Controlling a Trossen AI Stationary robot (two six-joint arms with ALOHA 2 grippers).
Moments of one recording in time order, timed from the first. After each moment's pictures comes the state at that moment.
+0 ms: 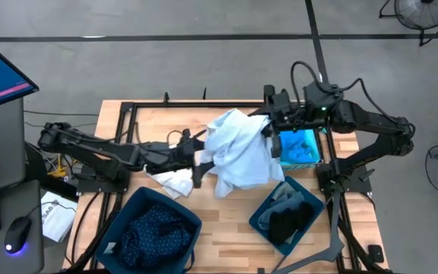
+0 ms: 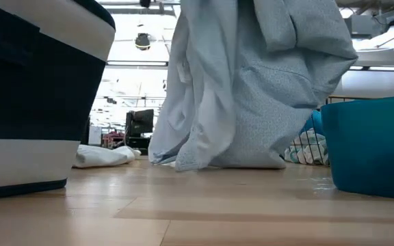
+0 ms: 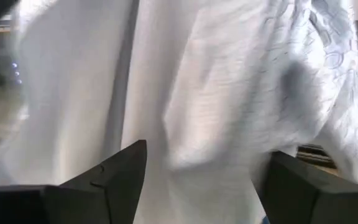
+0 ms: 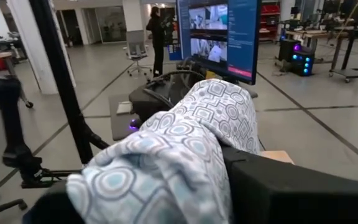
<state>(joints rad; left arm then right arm) -0.23 1.30 0.98 0.20 -0.49 -0.11 0.01 1.32 1.64 -0.39 -0.03 0.05</state>
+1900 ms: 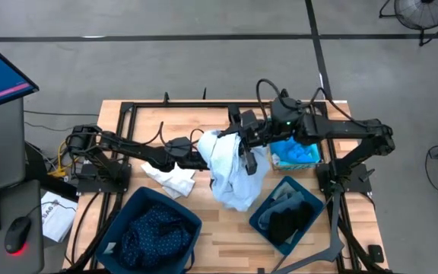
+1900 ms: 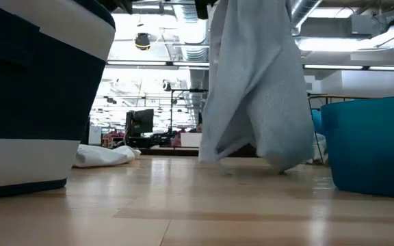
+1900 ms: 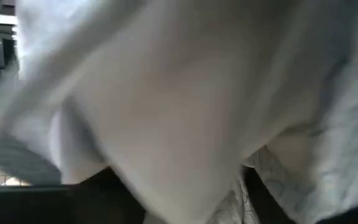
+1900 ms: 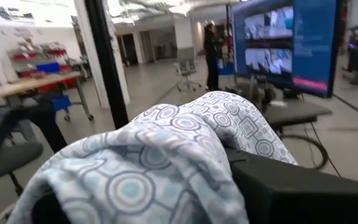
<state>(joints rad) -0.08 1.64 1.01 0.82 0.01 -0.09 0.06 1.53 1.64 -0.08 -0.20 0.13</state>
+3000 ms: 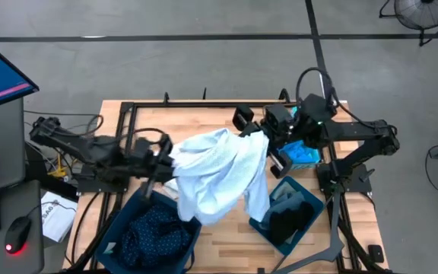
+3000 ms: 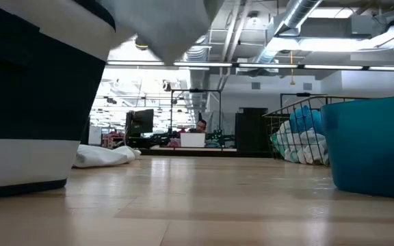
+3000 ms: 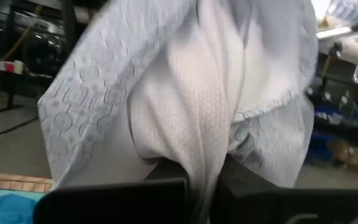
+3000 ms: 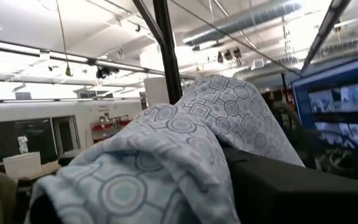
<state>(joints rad) -0.43 1.06 1.04 0.26 -0.31 -0.16 0.13 1.49 1.64 0.25 -0.32 0.32</state>
